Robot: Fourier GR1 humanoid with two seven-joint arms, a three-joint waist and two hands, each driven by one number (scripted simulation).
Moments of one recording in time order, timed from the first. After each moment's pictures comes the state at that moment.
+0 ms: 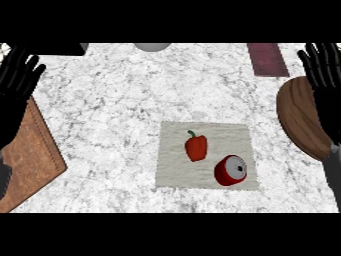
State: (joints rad) left arm -0.27 0.44 0.02 -1.68 0.34 0.11 0.19; right arm -0.32 -0.33 -0.04 -1.61 -0.20 0.07 -0.18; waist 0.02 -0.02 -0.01
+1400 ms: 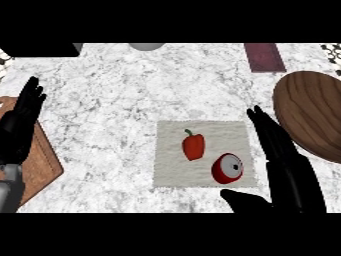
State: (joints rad) left arm -0.15 0.38 0.01 -1.52 0.11 0.18 0.11; right arm -0.05 -0.24 0.48 -2.11 0.92 -0.06 0.71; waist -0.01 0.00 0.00
